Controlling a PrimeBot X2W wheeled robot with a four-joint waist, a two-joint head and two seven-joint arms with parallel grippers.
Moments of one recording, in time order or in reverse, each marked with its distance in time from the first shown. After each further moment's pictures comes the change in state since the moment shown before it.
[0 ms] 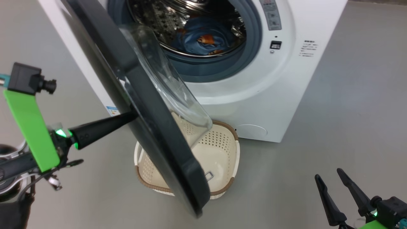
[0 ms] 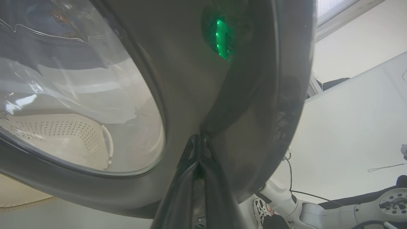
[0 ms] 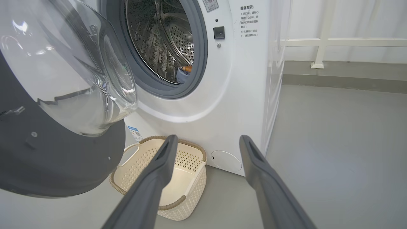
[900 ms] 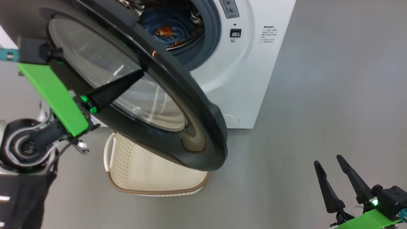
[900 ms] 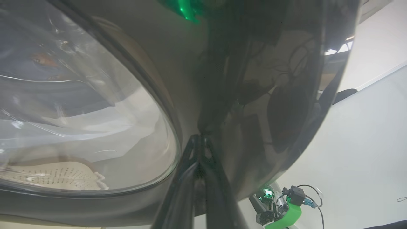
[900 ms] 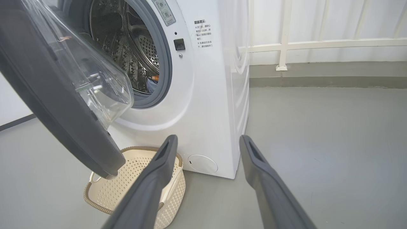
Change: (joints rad) left arm -0.168 -0.010 -0.187 0.156 0.093 0.000 -0.337; right arm -0.057 0.026 -0.015 -0.011 -0.001 0.000 0.000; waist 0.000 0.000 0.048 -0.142
